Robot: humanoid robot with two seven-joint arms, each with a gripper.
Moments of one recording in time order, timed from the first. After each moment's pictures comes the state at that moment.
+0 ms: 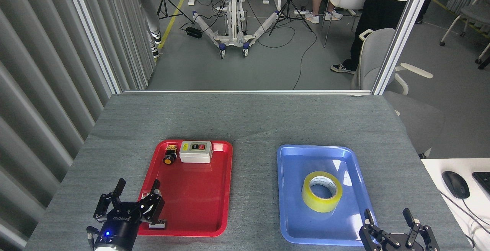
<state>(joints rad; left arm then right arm) 0.00 0.08 0.10 -1.50 -1.34 -0.21 0.14 0.25 -0.12 -0.17 -1.65 1.40 -0.14 -0.07</state>
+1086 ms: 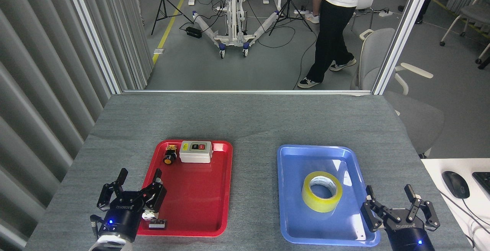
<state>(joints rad) -0.06 0.07 0.09 -1.47 -1.33 -0.21 0.15 0.11 -0.15 -0.17 -1.59 1.39 -0.14 -0.08</state>
